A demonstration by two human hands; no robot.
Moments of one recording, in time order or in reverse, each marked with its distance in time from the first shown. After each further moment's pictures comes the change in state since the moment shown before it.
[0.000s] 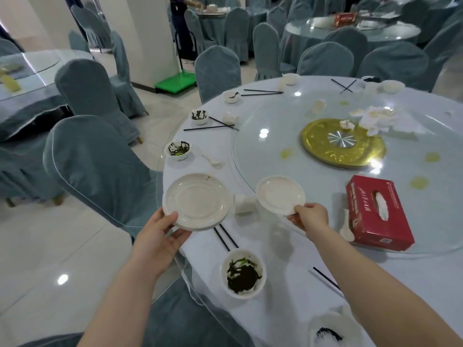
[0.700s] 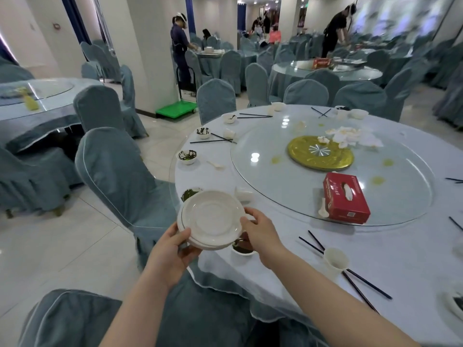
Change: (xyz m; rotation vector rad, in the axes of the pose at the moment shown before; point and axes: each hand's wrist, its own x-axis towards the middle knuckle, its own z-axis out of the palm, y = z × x) left_hand -0.139 -0.032 -0.068 0.052 -0.087 -0.012; right_hand -0.273 0.041 0.020 -0.109 -0.422 -0.229
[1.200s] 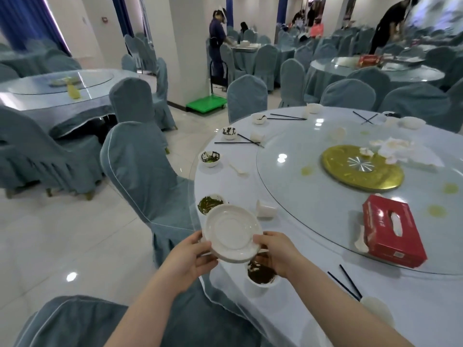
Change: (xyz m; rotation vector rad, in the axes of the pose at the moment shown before) left_hand 0.071 0.008 0.008 0.171 -0.026 -0.113; right_hand 0.098 0.003 -0.001 0.102 -0.170 0.317
